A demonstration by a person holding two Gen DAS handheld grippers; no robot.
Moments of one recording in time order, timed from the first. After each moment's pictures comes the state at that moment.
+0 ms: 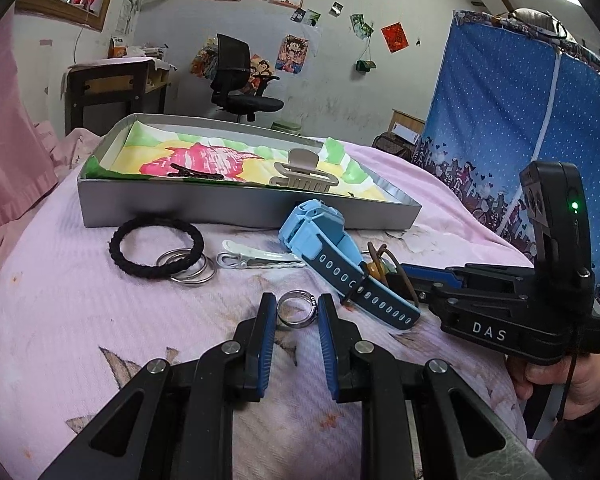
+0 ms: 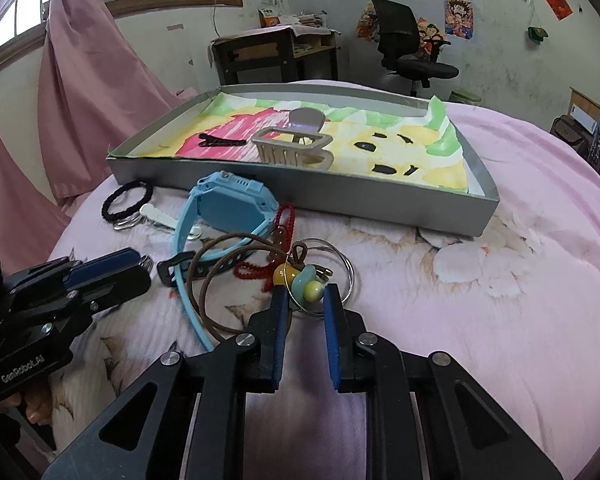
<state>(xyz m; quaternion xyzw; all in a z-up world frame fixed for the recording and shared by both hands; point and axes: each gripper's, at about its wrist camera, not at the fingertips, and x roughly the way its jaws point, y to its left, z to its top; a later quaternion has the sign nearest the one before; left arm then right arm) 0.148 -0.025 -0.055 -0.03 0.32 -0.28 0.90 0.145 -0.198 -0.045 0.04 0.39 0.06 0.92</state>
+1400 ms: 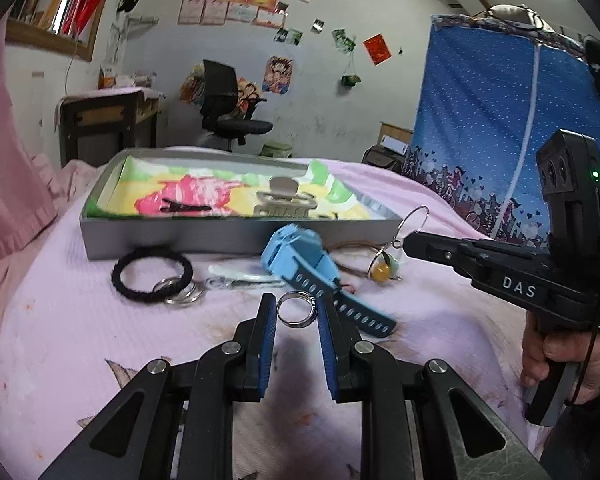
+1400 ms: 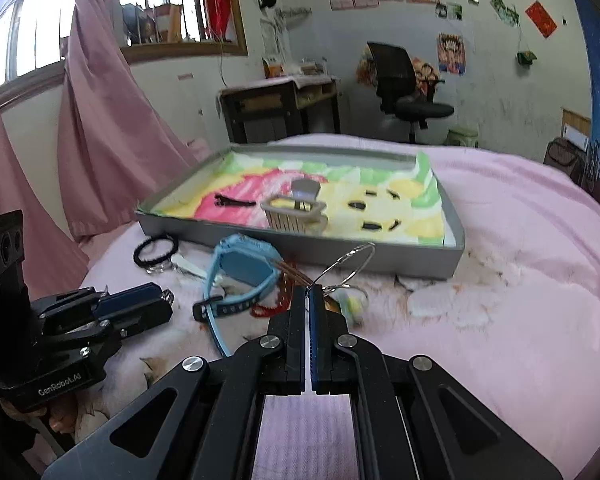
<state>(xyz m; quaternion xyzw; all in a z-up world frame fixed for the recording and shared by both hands) 0.130 -0.030 -0.038 -0.01 0.27 -0.29 0.92 0.115 -0.210 -0.005 0.05 0.30 0.06 0.95</state>
